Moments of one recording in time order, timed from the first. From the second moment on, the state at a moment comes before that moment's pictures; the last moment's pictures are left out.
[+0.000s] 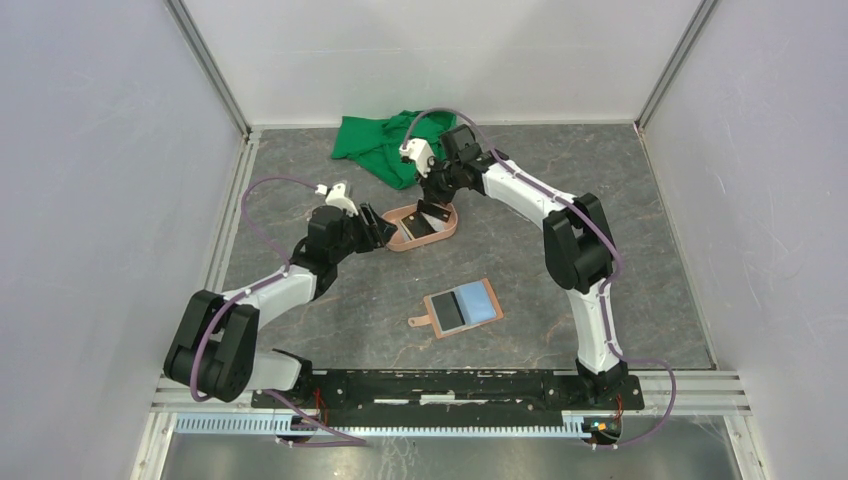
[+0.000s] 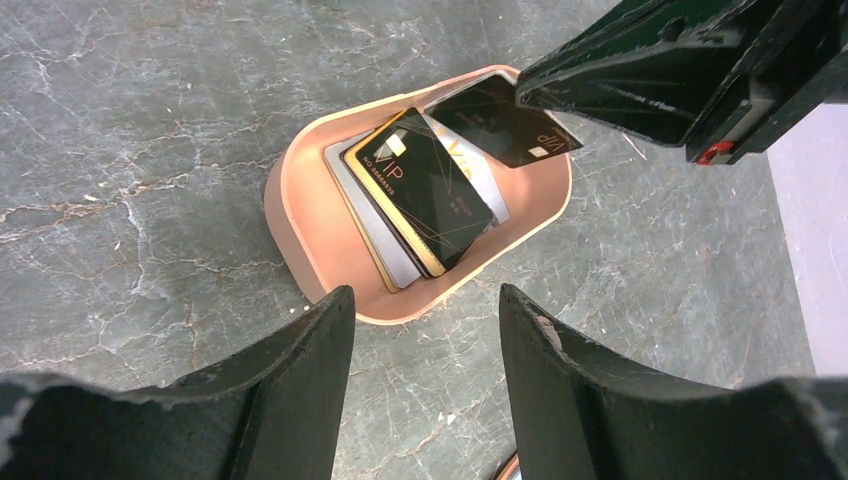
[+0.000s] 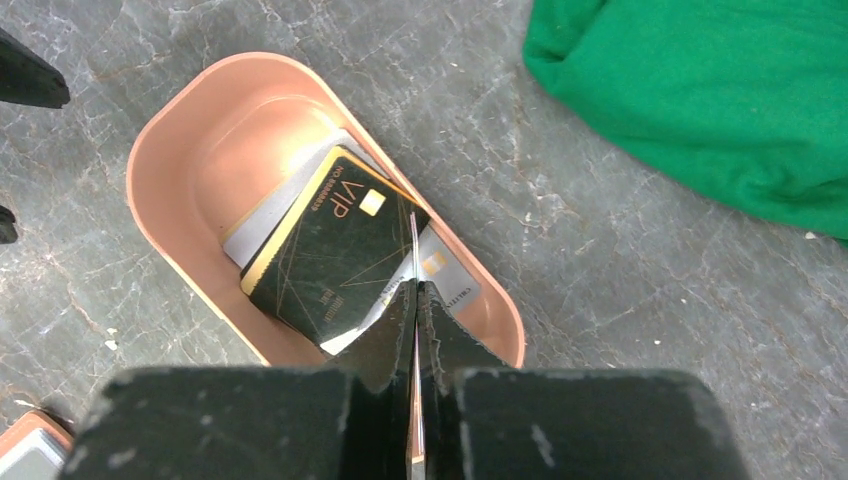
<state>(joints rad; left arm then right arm) -0.34 1.34 0.55 0.38 0.16 -0.57 0.56 2.17 1.81 -0.47 -0.42 -0.46</state>
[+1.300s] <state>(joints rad) -0.34 1.33 0.50 0.47 0.21 -0.60 0.58 2.28 1.81 -0.52 -0.42 -0.43</state>
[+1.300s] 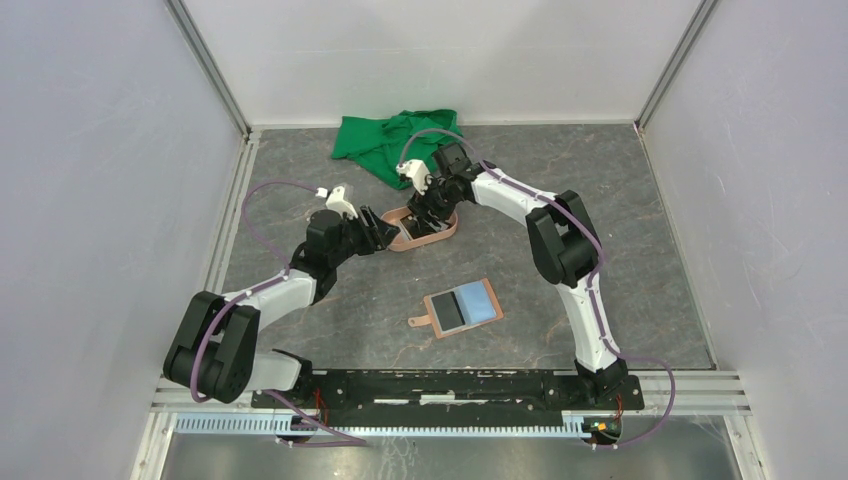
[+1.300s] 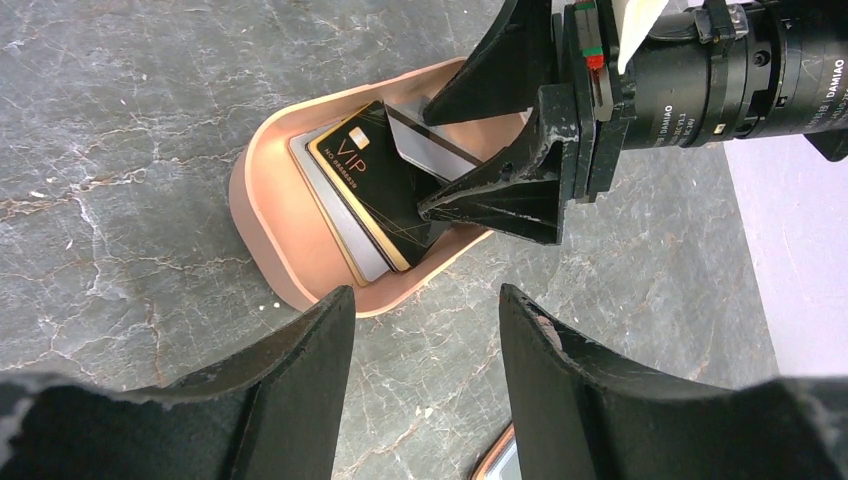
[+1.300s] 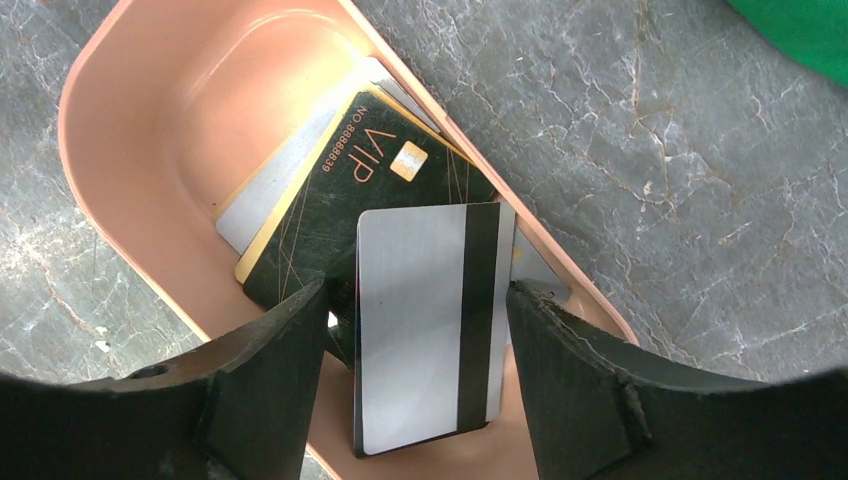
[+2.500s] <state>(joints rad) -0.34 1.55 0.57 0.67 0.35 -0.75 0.51 2.25 1.82 -0.48 -0.50 -0.40</state>
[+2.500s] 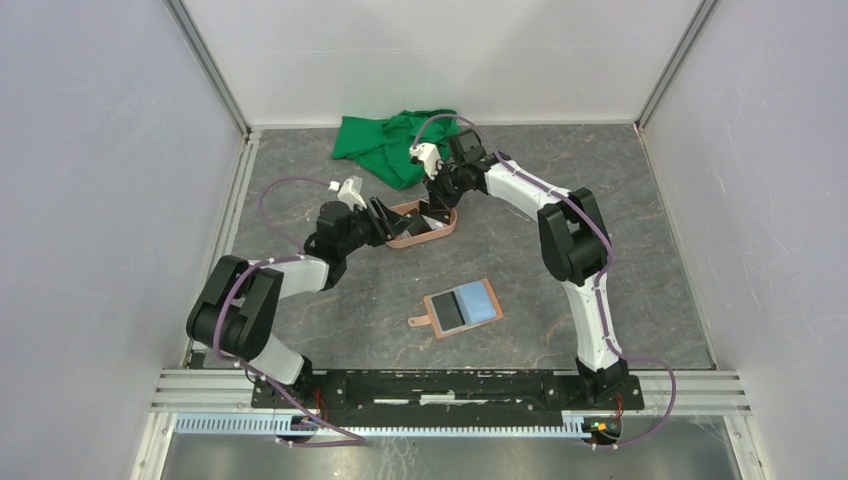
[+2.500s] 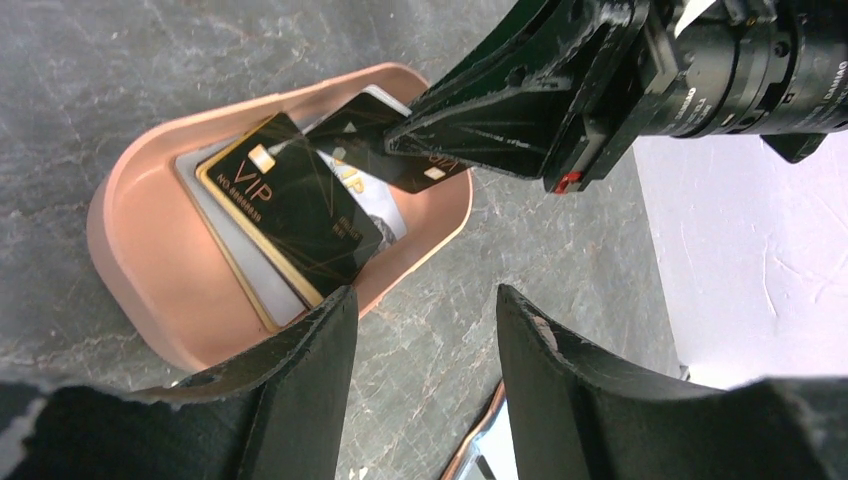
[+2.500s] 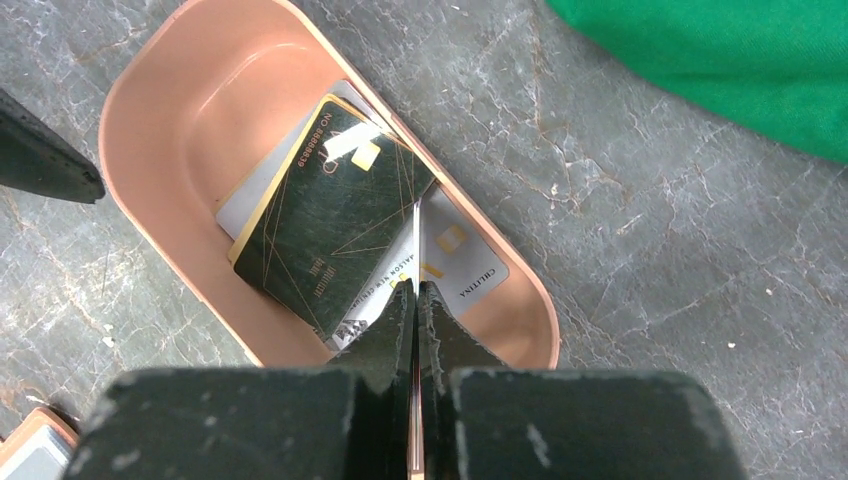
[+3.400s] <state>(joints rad) -0.31 1.55 0.70 0.50 0.40 -0.32 0.50 2.20 1.77 -0.42 -0.71 -0.65</state>
